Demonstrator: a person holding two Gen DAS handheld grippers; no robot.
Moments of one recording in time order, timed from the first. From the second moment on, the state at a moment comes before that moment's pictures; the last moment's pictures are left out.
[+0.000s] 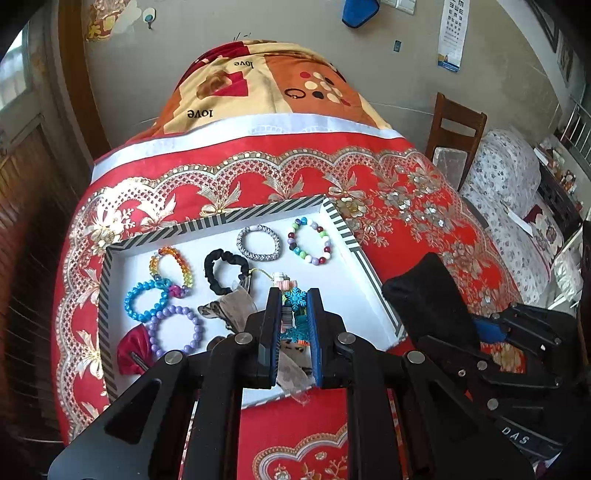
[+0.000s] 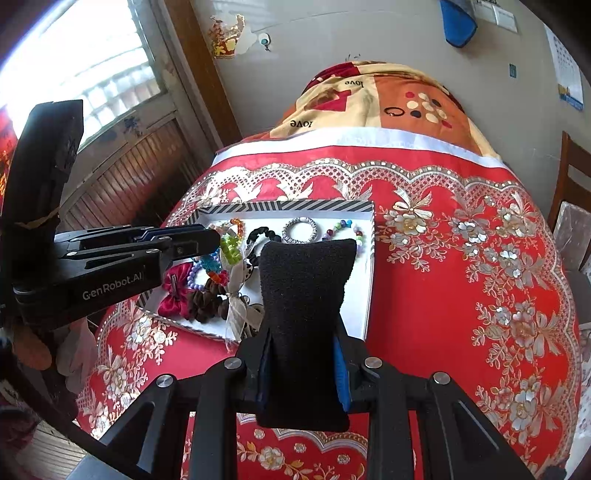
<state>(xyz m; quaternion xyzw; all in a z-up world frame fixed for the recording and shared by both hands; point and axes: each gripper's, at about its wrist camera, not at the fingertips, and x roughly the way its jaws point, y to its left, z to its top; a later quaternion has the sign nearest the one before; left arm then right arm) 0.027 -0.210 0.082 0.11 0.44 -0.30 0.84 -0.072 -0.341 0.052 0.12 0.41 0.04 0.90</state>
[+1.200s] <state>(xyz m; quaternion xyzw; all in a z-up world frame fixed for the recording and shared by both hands) 0.106 -0.225 -0.020 0.04 0.55 -0.26 0.79 0.022 -0.354 -0.034 0.14 0.50 0.03 0.86</state>
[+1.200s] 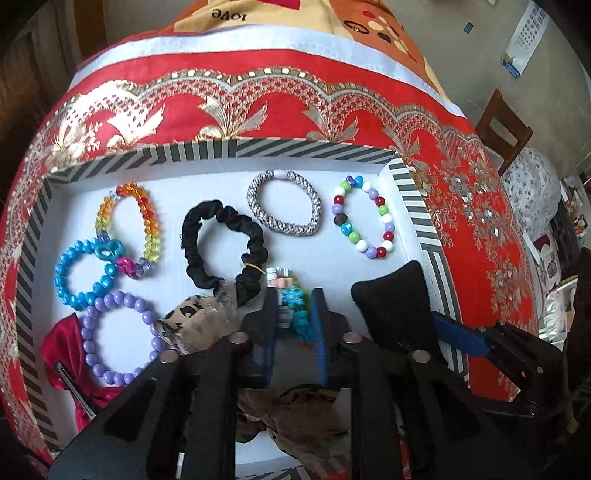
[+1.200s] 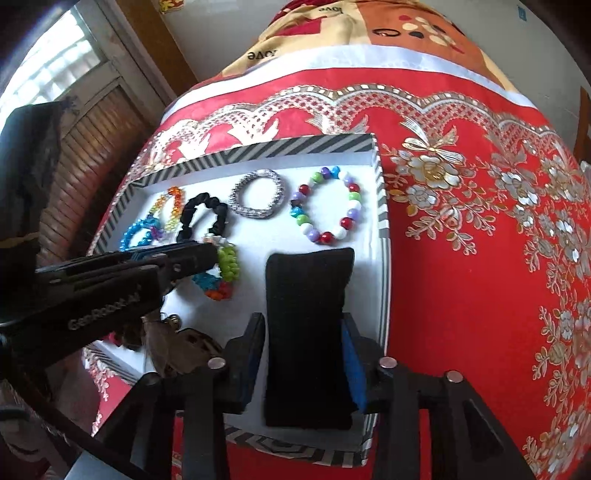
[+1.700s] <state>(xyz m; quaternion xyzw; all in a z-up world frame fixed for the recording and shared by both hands) 0.084 -0.213 0.010 0.04 0.52 -0.26 0.81 -0.002 -0.360 -0.009 0.16 0.47 0.03 0.87</state>
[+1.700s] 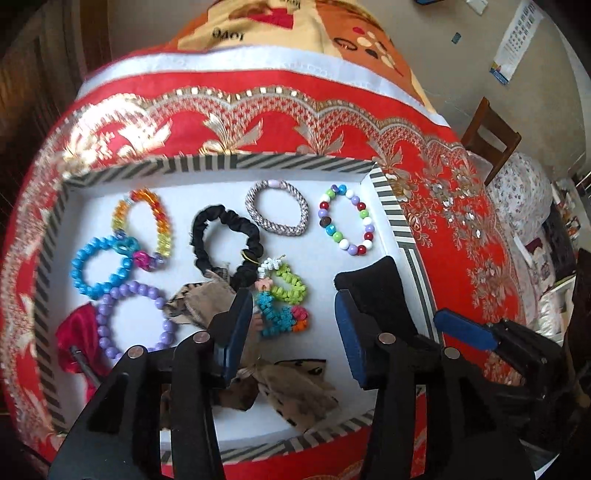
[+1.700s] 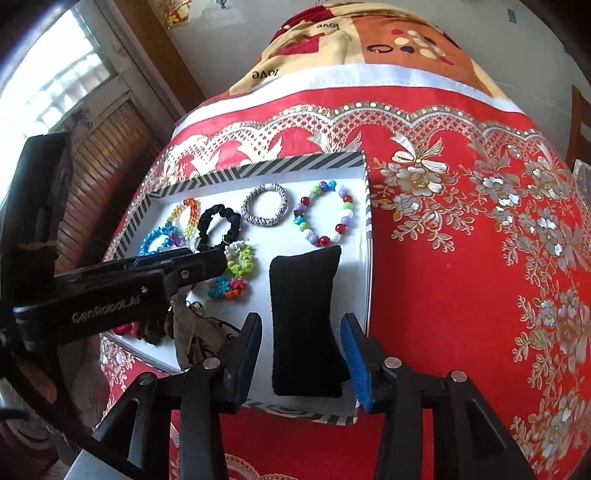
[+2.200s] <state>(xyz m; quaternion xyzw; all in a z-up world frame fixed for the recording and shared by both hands) 0.046 -0.180 0.043 0.07 0.46 -0.20 0.86 -0.018 -0.344 0.011 0.16 0.45 0.02 0.88</state>
